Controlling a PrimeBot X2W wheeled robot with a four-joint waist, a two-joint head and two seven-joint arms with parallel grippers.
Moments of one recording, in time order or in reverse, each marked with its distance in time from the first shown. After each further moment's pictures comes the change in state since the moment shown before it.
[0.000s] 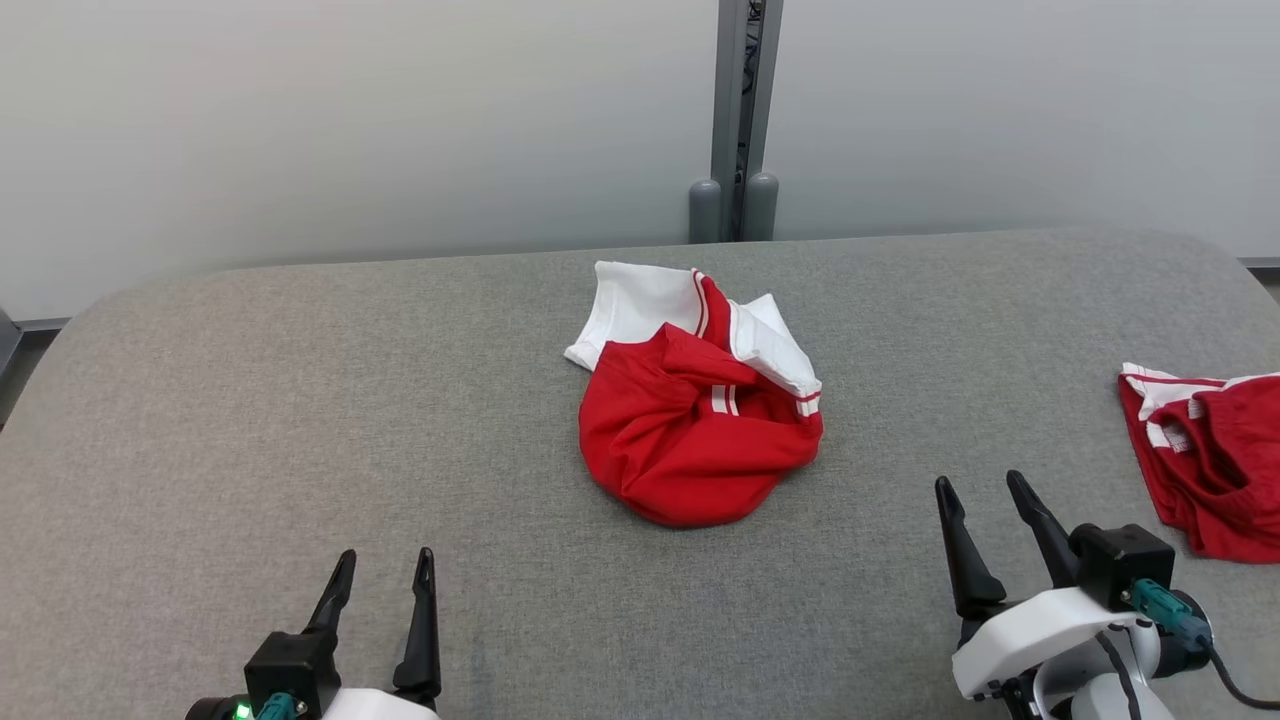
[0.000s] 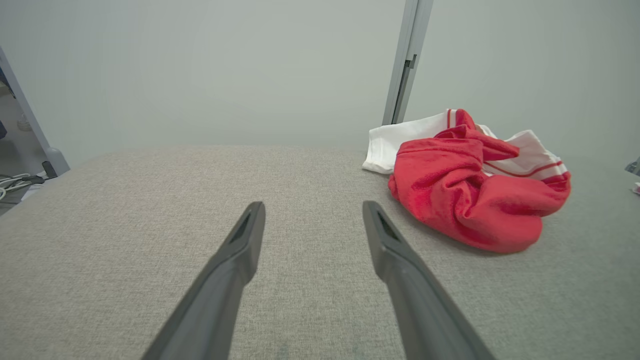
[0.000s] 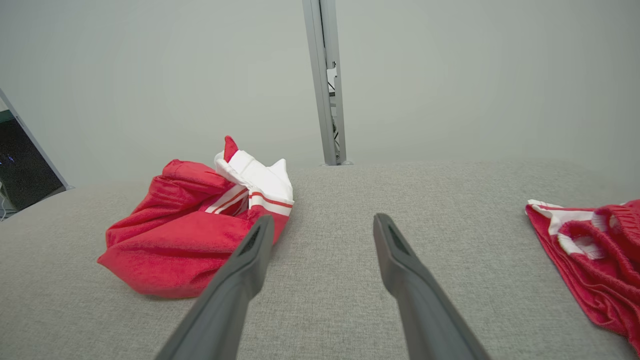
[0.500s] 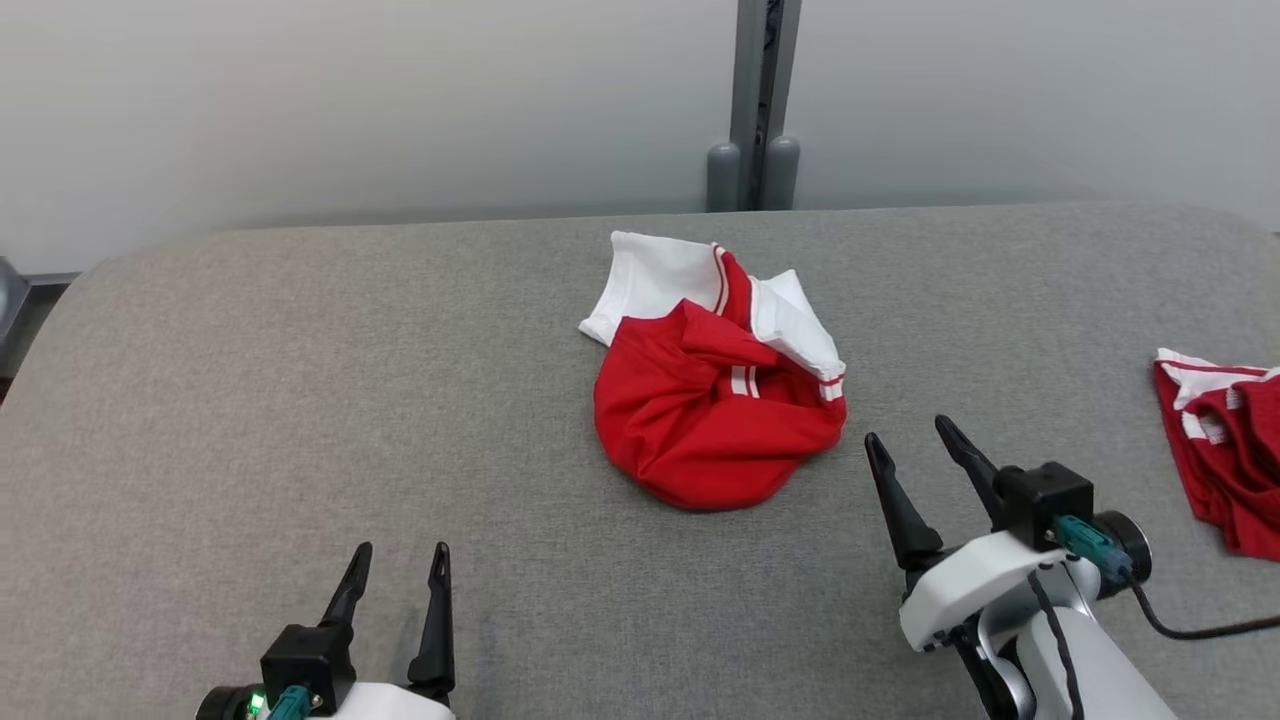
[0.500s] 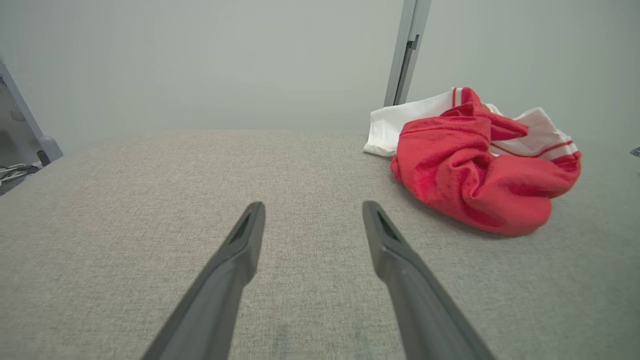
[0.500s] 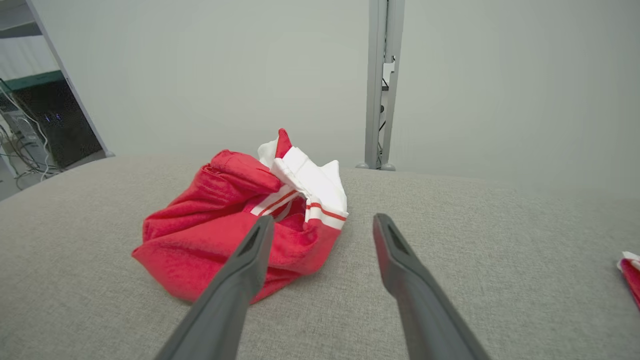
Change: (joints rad) left arm -0.007 0.000 -0.017 -0.005 0.012 -0.003 0.000; right arm -0.107 0.002 0.118 0.051 -0.029 0.000 0.000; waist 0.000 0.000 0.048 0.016
